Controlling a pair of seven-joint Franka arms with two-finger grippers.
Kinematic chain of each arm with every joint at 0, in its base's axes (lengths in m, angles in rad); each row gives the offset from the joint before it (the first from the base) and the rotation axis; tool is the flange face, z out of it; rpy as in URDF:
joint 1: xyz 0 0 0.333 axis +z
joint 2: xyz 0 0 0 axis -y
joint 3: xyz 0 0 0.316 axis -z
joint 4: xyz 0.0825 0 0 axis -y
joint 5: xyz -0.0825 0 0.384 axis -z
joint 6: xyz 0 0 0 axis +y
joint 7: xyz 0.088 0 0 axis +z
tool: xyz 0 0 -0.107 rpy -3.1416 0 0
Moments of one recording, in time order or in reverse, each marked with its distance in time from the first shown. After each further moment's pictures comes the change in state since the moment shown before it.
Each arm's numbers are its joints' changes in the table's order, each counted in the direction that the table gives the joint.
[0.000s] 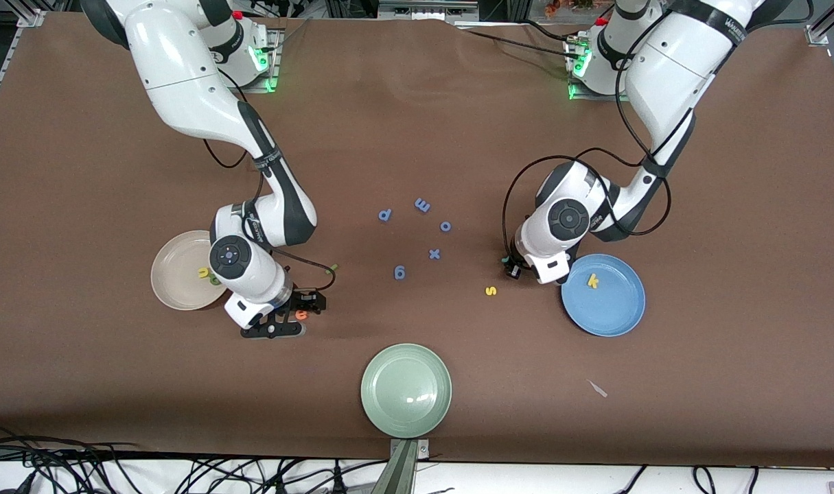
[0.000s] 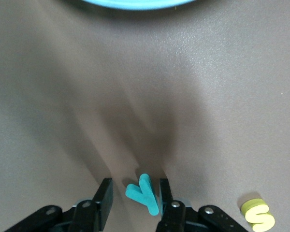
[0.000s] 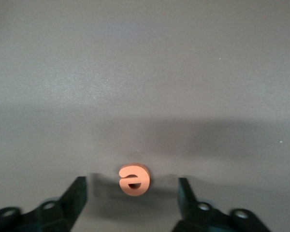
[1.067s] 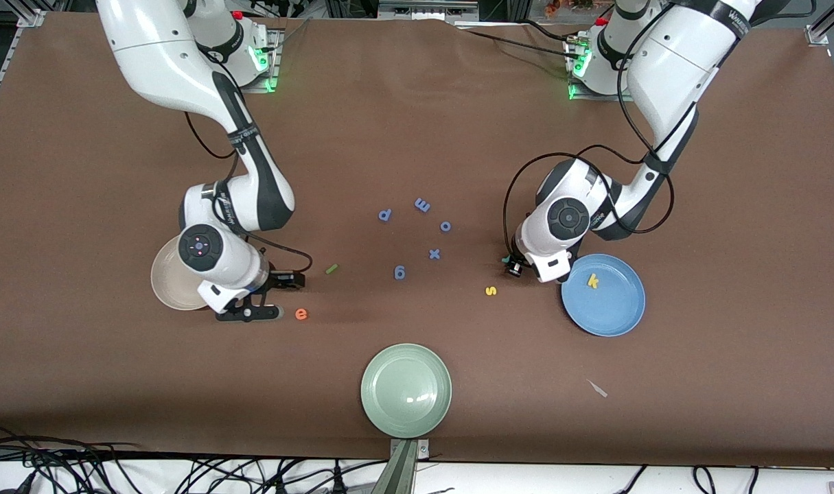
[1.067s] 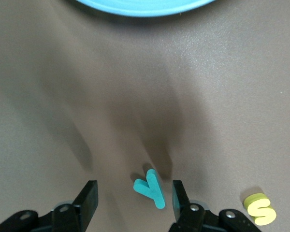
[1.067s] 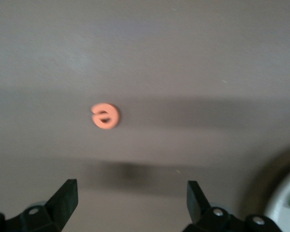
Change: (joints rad) left arm 0.001 0.019 0.005 0.005 0.000 0.046 0.000; right arm 0.004 0.133 0.030 -0.088 0.000 0.172 0.002
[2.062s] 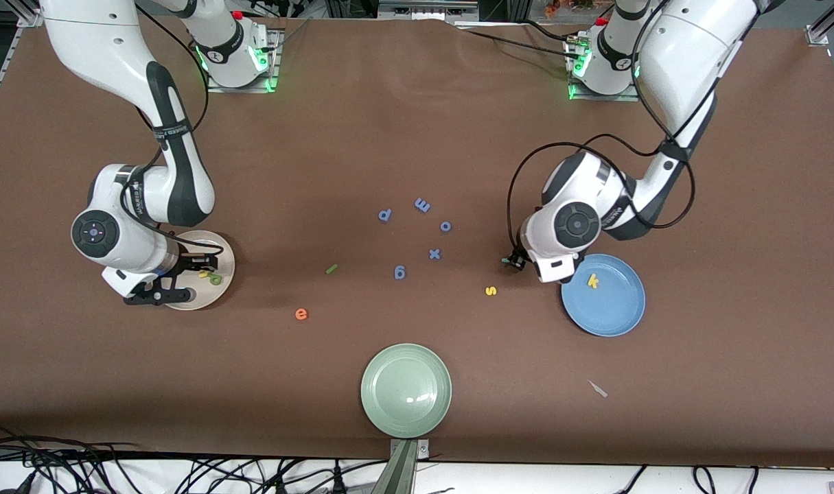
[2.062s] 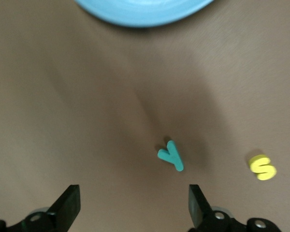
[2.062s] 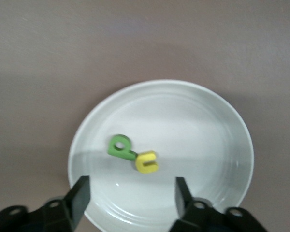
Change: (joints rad) left arm 0.007 0.036 0.032 0.093 0.059 0.244 -0.087; right arm -0.020 0.173 0.239 -0.262 0.001 0.015 0.298
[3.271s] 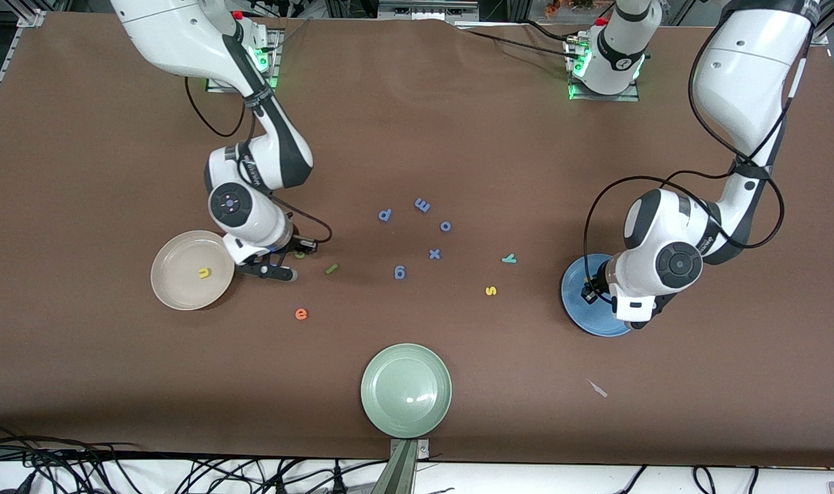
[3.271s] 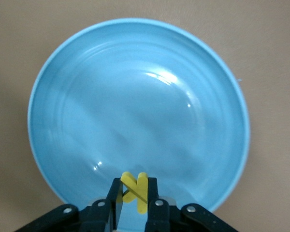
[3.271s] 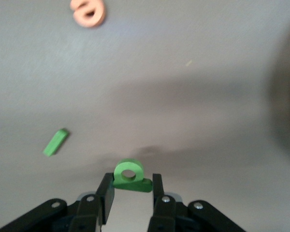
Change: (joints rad) left arm 0.142 -0.045 -0.156 0.068 -0.051 -0.031 -0.658; right arm 0.057 0.018 -0.264 -0.056 0.002 -0.070 -0.537
